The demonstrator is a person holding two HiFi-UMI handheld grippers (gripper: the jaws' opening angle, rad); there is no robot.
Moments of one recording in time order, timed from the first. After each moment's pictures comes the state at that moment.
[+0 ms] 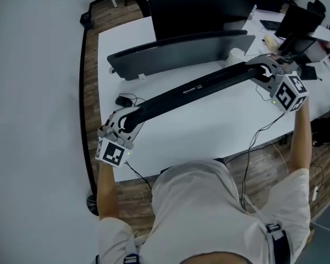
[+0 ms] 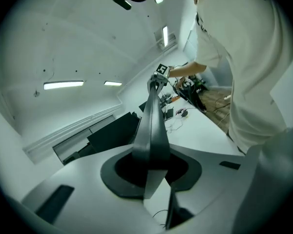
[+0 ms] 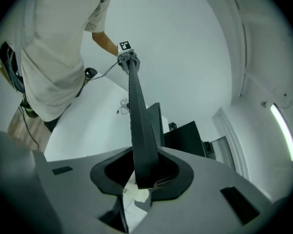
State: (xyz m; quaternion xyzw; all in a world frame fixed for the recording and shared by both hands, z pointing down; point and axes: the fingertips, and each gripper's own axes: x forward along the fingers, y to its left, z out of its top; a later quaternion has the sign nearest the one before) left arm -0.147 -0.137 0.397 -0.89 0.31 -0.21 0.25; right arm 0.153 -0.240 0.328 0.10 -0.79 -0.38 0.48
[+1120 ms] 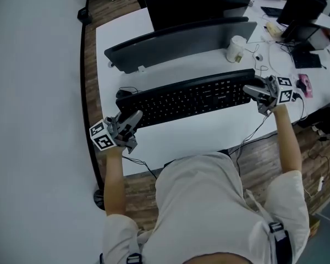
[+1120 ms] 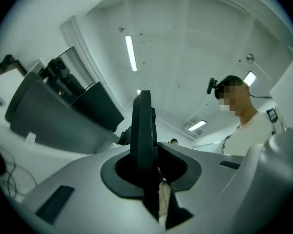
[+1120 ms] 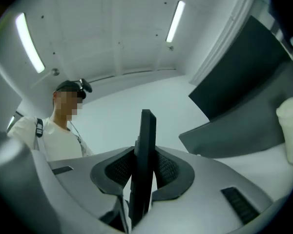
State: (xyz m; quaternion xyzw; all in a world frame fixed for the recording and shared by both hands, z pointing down) left arm -0.180 -0.153 0.428 -0.93 0.20 0.17 -0.26; right arm 0.168 -0.206 0.408 0.01 -0.97 0.25 -0.06
